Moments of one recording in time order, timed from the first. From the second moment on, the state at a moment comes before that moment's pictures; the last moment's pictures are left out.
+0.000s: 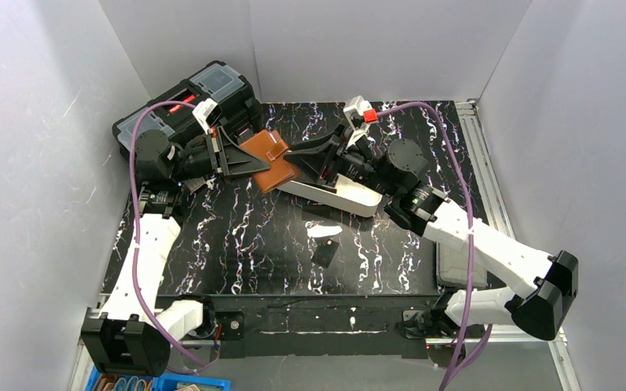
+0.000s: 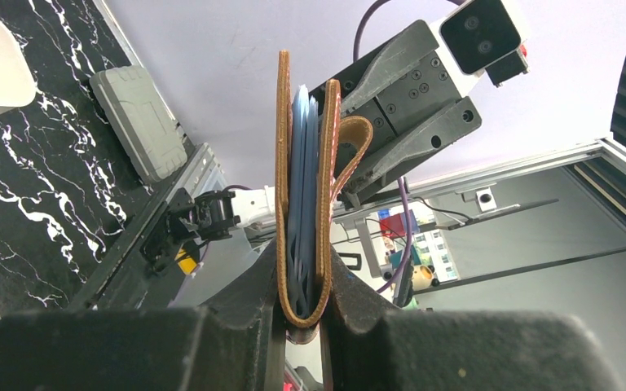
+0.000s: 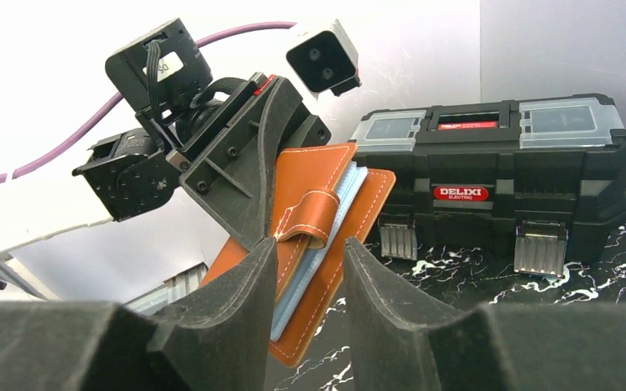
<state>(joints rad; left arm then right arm) -0.07 1.05 1.03 0.17 1.24 -1.34 0.90 1.25 1.17 0.35 -0.28 0.36</state>
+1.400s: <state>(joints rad) -0.07 1.05 1.04 0.15 1.23 -1.34 0.88 1.29 1.17 0.41 -0.30 0.39</state>
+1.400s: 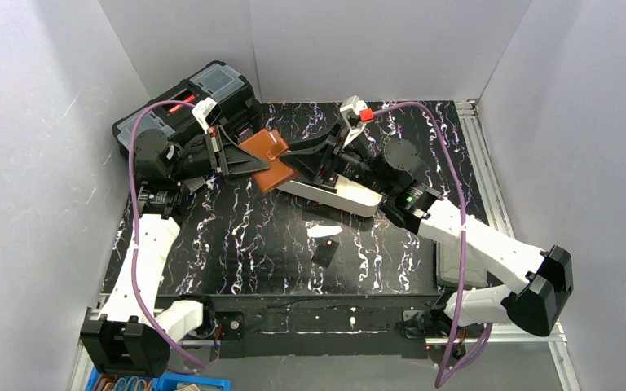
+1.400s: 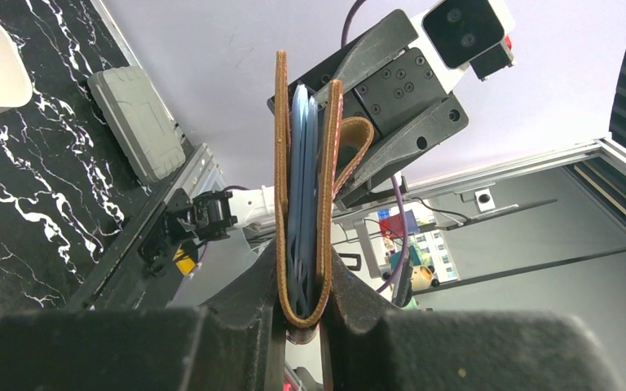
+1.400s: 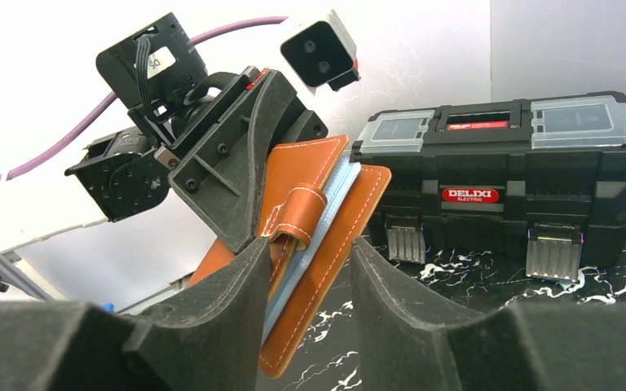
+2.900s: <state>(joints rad) -0.07 1.05 1.06 0.12 1.23 -1.33 0.87 1.28 1.16 0.43 -0.27 0.34</state>
